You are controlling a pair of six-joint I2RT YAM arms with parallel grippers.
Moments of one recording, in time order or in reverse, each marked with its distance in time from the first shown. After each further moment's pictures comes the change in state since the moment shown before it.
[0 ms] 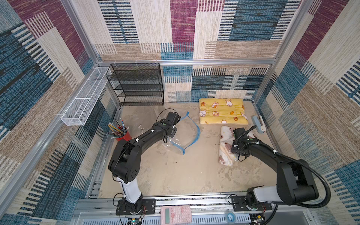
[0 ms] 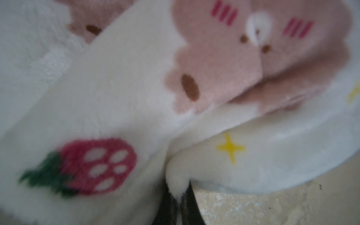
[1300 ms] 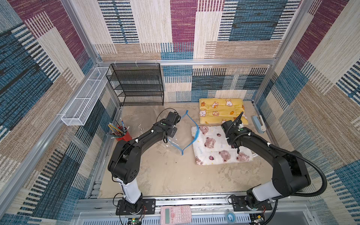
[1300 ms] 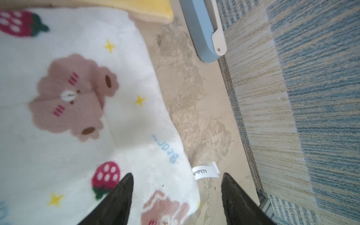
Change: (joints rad) left arm -0.005 -0.008 -0.004 0.004 -0.019 0.003; right arm 0.179 0.045 0.278 -0.277 0.530 -0.066
